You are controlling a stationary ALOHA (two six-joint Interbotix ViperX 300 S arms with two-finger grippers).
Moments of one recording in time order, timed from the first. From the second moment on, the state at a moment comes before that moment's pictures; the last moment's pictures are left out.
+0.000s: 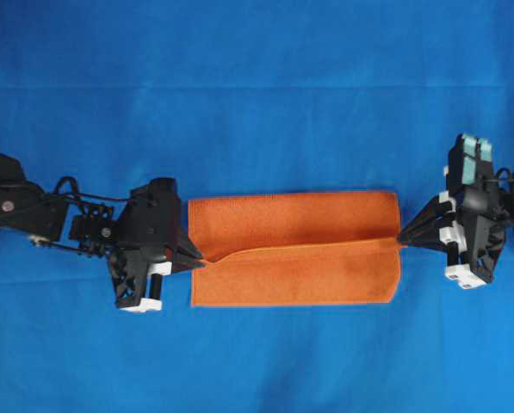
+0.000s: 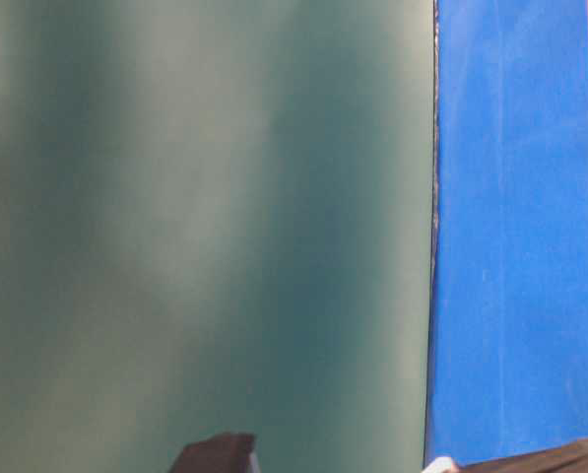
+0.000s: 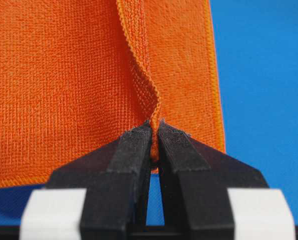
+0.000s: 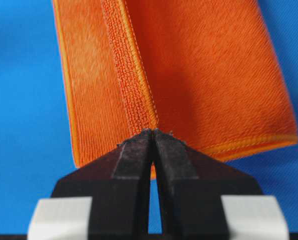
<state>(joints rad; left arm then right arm) -0.21 0.01 0.85 -0.03 -0.13 -0.16 0.18 -0.47 1.24 0.05 -0.04 0.42</state>
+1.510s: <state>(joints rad) -0.14 -0.04 0.82 -0.03 -0.06 -0.05 0.18 -0.41 1.15 -0.03 0.00 0.50</state>
